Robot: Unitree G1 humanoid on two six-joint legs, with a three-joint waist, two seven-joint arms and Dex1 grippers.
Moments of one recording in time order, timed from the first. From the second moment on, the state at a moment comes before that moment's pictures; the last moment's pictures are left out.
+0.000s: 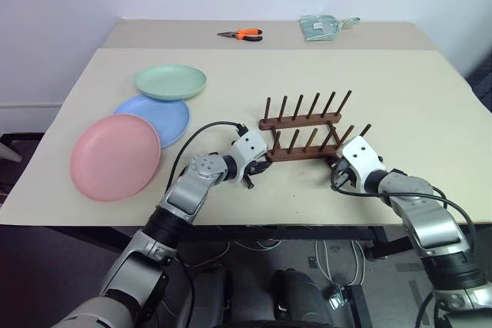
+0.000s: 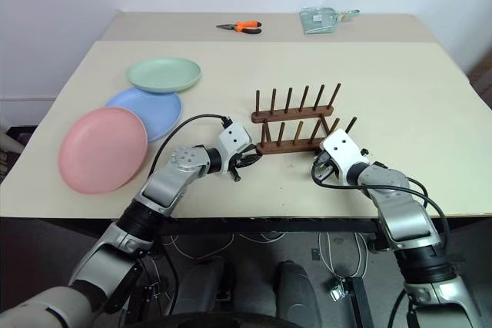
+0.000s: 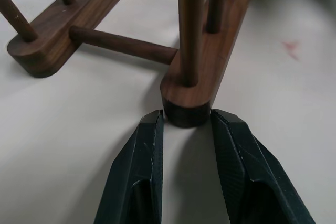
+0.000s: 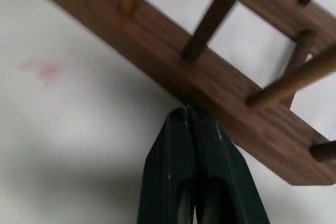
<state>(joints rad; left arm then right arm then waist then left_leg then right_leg) -0.59 0.20 -0.36 0.20 0.02 0.45 -0.64 -0.24 -0.64 0.05 -0.07 0.06 0.48 0.54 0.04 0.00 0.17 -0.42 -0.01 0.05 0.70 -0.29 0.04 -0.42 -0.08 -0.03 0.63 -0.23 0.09</state>
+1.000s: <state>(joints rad) -0.61 0.19 -0.28 0.33 0.00 0.29 -0.58 -0.28 -0.62 0.03 -0.02 0.08 0.41 0.62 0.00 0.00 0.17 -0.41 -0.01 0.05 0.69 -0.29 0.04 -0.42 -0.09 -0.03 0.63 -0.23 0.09</state>
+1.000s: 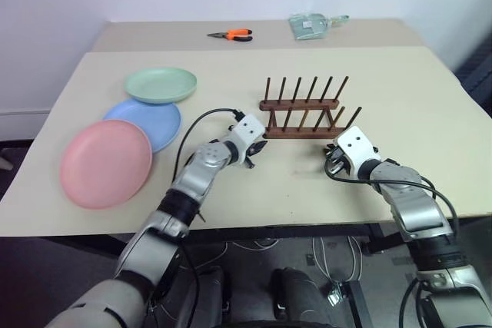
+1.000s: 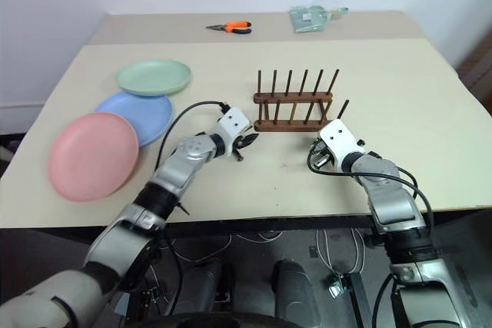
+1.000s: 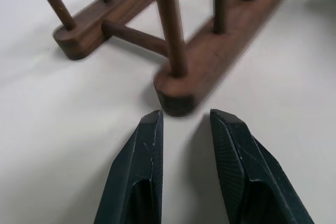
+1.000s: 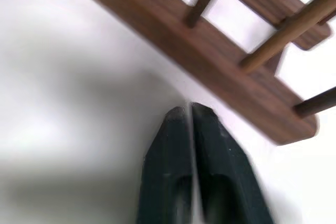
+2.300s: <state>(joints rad) -0.04 0.33 0.90 -0.25 -0.70 0.97 -0.13 -0.41 -0.64 0.10 -0.17 0.29 0.37 0.92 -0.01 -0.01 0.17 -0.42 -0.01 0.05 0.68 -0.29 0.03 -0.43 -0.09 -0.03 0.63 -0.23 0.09</state>
